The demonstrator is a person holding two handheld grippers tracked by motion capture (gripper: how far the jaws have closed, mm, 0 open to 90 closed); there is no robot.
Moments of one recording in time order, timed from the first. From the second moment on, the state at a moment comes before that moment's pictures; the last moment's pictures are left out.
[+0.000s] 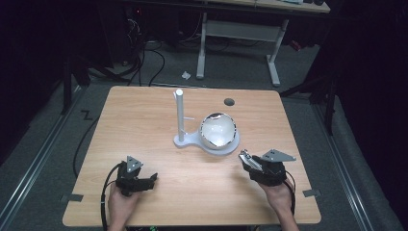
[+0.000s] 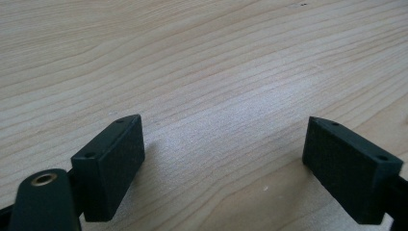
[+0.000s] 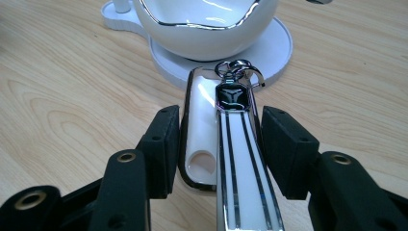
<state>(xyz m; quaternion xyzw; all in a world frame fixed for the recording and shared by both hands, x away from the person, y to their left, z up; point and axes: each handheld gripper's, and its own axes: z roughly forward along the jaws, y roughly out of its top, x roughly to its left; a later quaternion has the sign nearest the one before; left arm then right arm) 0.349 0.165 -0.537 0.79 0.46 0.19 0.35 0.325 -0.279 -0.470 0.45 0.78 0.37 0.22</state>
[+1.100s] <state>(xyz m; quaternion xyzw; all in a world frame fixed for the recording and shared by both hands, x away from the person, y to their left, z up) 0.349 0.166 -0.537 0.79 0.46 0.19 0.35 0.345 -0.258 -0.429 0.40 0.79 0.41 0.20</state>
